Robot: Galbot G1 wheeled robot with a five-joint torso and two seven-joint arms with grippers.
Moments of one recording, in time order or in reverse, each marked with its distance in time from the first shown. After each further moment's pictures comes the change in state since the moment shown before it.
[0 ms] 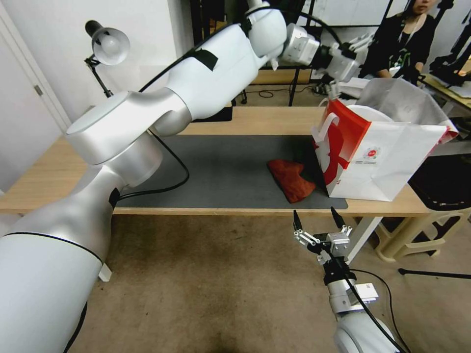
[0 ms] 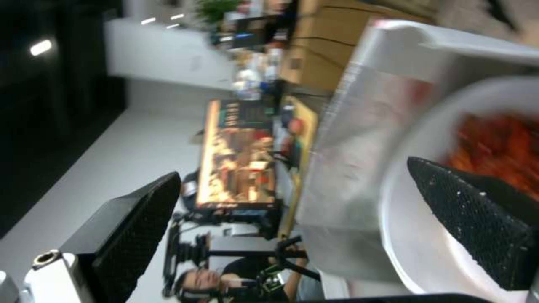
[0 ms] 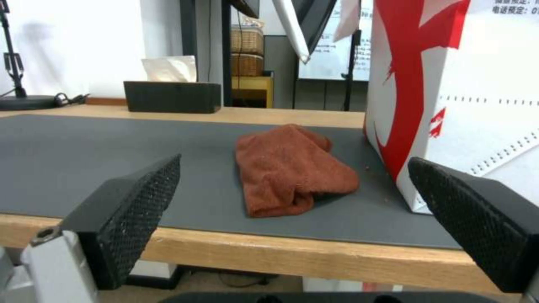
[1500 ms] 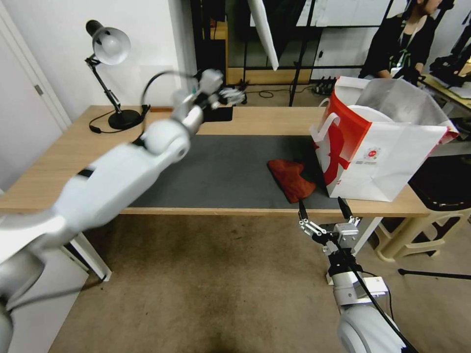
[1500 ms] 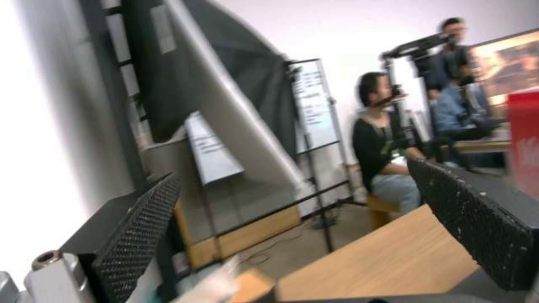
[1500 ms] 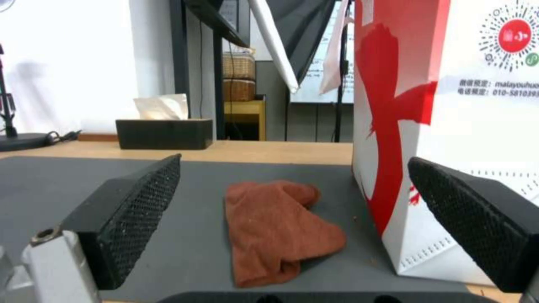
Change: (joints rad) left arm 0.882 0.743 -0.553 -0.861 -0.439 0.435 -0.667; right arm 0.024 0.007 0.026 0.071 0.016 -0.028 0.013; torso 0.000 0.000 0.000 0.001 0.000
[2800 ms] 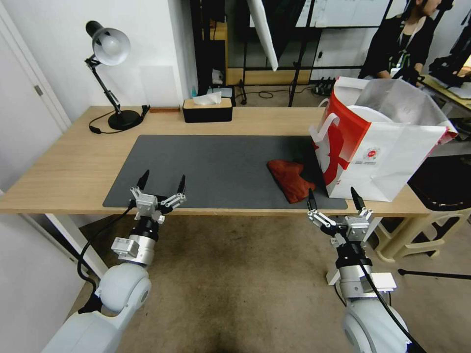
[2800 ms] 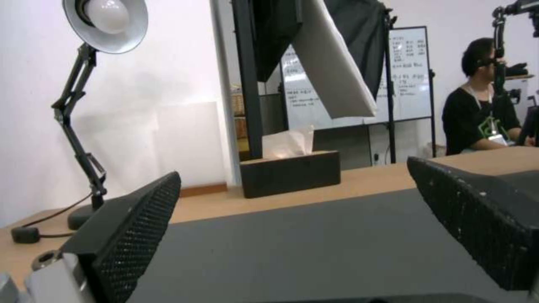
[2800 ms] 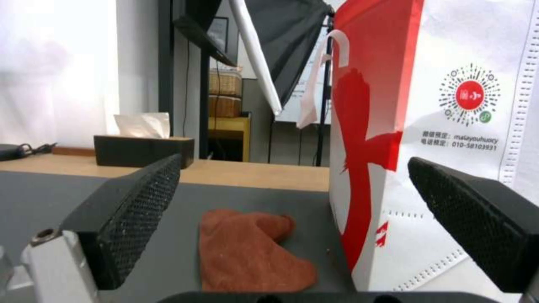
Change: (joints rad) left arm 0.937 -0.196 -0.531 -0.305 0.405 -0.172 -0.110; right arm 0.002 0.020 0.036 0.020 -0.061 0.008 0.015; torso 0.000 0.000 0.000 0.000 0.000
